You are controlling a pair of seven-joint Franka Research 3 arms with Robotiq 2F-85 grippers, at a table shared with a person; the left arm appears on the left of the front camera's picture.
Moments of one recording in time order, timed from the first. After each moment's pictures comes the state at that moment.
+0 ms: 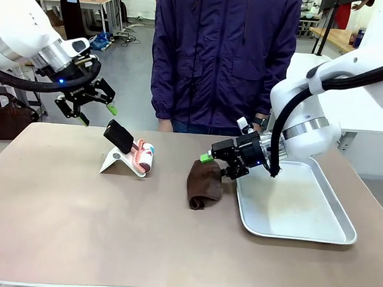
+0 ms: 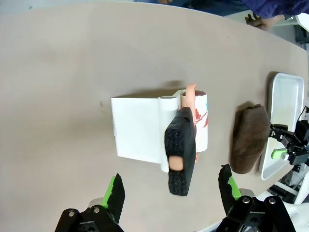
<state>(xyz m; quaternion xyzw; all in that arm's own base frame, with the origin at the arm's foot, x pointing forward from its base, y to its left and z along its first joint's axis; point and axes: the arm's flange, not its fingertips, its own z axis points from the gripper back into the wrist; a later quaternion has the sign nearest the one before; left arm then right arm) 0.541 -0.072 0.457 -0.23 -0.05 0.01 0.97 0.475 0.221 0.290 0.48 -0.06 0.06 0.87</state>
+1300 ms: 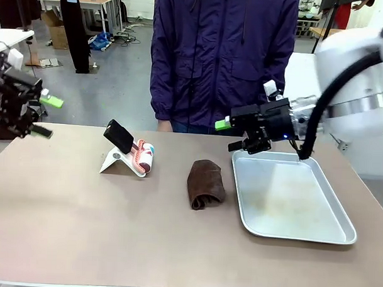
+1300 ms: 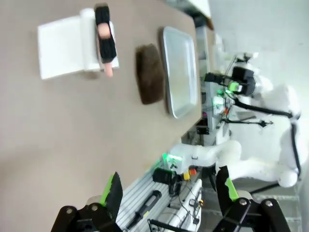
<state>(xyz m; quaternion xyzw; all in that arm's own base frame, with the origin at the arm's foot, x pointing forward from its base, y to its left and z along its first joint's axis) 0.383 0.035 0.458 -0.52 -0.06 -0.04 0.85 0.410 0.190 0.412 0.54 -0.12 0.05 0.83</state>
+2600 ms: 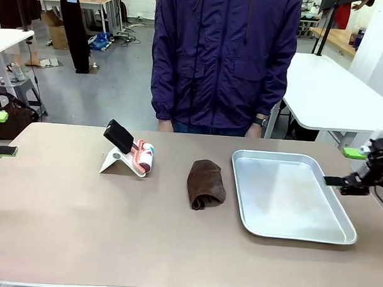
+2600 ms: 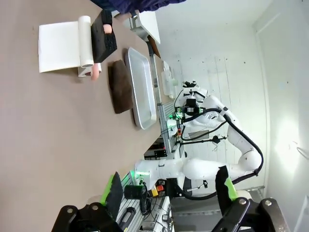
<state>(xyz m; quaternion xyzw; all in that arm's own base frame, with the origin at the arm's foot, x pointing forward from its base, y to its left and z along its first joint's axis) 0.319 0.118 0.403 -0.63 -0.13 0.00 0.76 0.326 -0.057 0.353 0.70 -0.06 0.02 0.71</state>
